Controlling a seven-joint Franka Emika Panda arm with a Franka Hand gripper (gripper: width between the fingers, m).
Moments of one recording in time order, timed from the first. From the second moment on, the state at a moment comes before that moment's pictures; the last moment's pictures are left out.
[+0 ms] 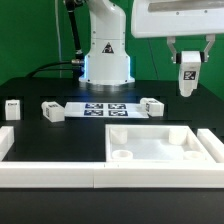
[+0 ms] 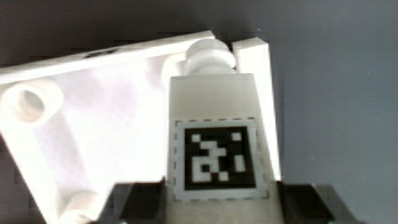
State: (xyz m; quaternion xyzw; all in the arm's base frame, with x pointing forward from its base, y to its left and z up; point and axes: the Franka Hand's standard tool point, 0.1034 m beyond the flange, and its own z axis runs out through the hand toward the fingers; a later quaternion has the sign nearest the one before) arm 0.516 0.119 0.156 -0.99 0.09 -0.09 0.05
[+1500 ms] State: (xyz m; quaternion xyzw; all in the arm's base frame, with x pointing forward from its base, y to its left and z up) arm 0.564 0.104 0.149 -0.96 0.01 -0.26 0.03
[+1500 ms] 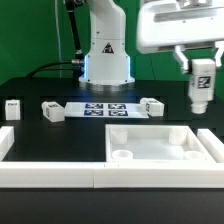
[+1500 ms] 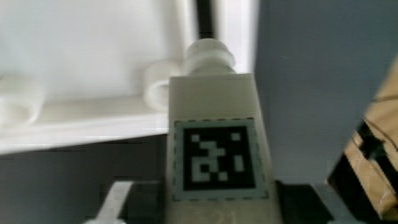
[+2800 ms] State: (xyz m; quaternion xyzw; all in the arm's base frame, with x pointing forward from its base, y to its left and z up) arm 0.621 0.095 0.122 -0.96 -0.03 -0.28 0.00
